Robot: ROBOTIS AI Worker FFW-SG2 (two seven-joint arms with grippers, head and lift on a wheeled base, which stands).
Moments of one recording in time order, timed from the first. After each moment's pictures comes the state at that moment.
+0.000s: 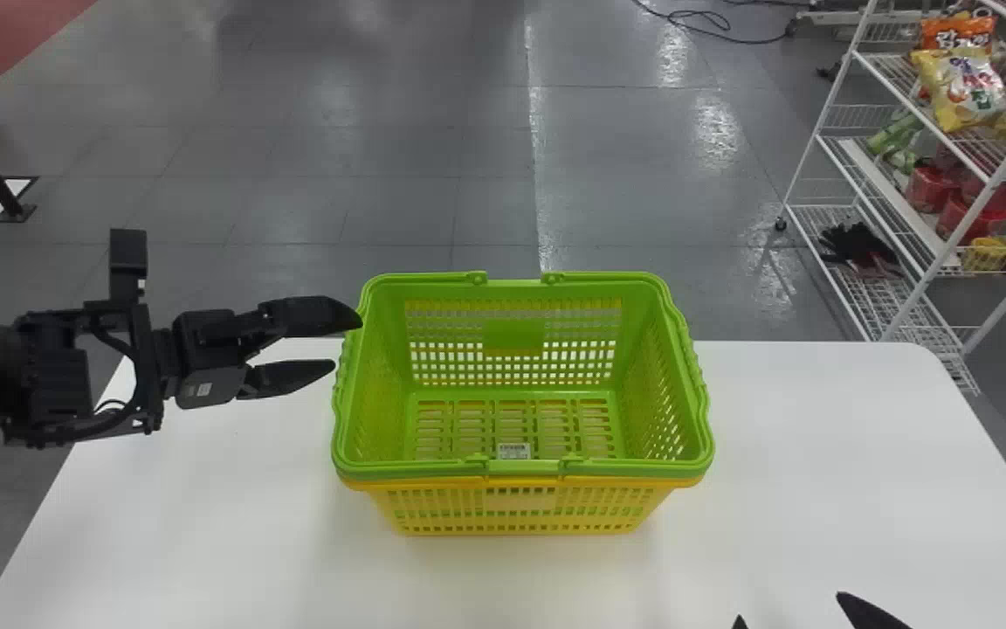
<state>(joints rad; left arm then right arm) -0.39 0.39 0.15 -1.29 1.03 1.36 -0.41 0.80 -0.16 0.02 -1.81 -0.15 -0.44 0.20</state>
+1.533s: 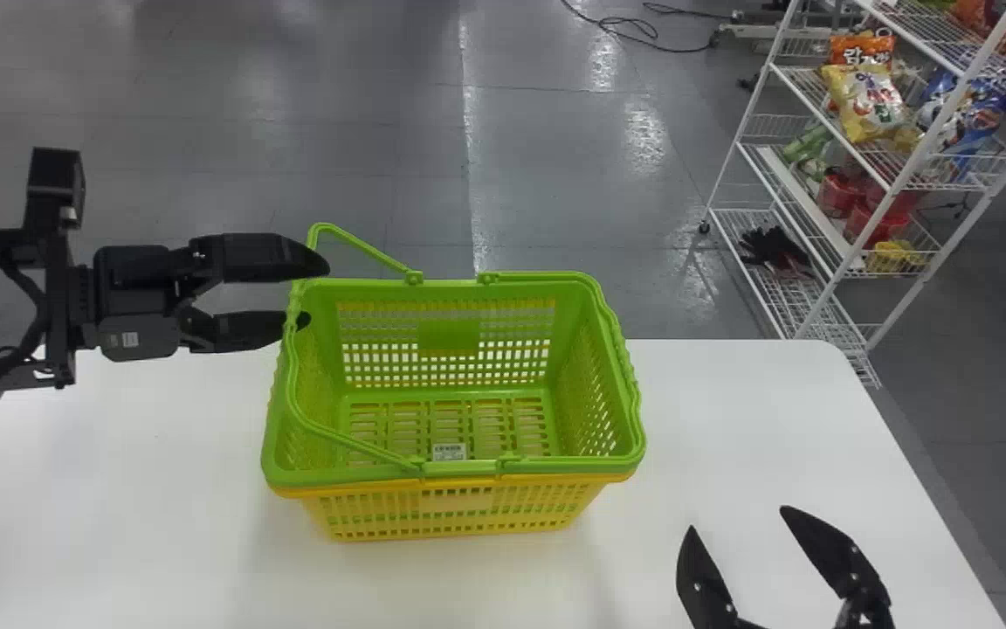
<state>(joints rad) -0.47 0.39 0.12 -1.37 1.26 1.50 -0.35 0.73 -0.15 -0.06 -1.94 -0.16 -0.28 0.20</state>
